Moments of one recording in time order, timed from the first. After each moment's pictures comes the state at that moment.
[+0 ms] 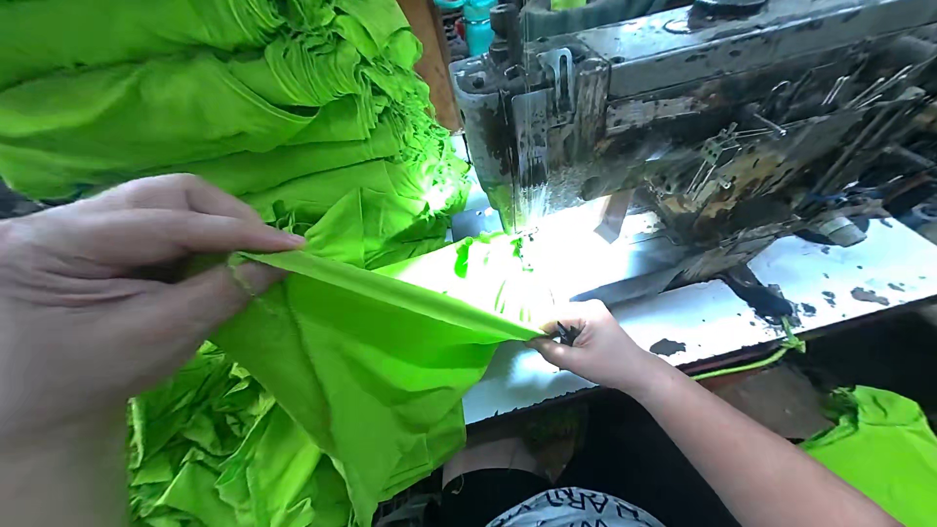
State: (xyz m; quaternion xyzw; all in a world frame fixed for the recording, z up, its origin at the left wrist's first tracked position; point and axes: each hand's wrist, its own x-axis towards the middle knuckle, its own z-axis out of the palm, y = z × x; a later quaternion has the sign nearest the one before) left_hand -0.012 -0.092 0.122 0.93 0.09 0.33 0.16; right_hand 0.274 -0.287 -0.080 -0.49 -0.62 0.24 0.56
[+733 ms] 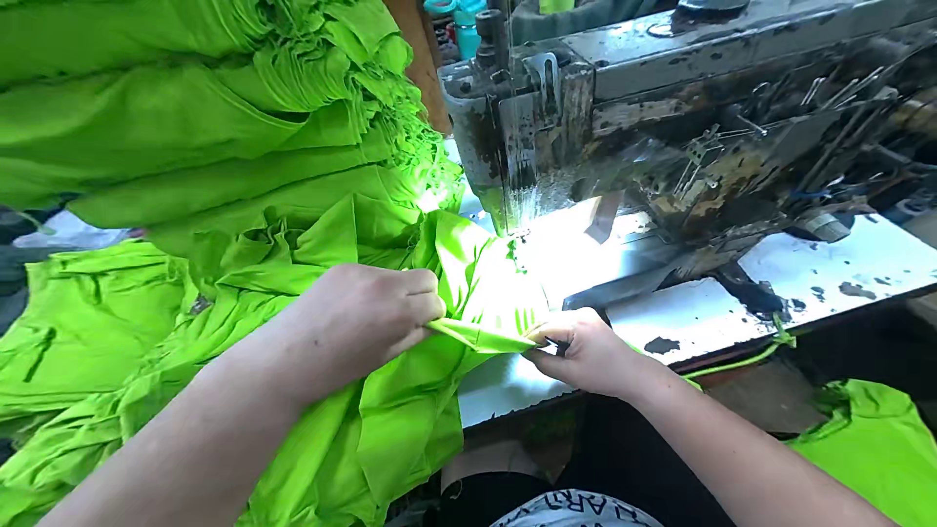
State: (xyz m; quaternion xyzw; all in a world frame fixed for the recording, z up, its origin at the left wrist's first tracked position) left_hand 0.057 -0.114 0.071 0.99 -0.07 0.10 -0.08; right_hand 0.273 -0.292 -0.078 -0.52 -0.68 0.16 0.48
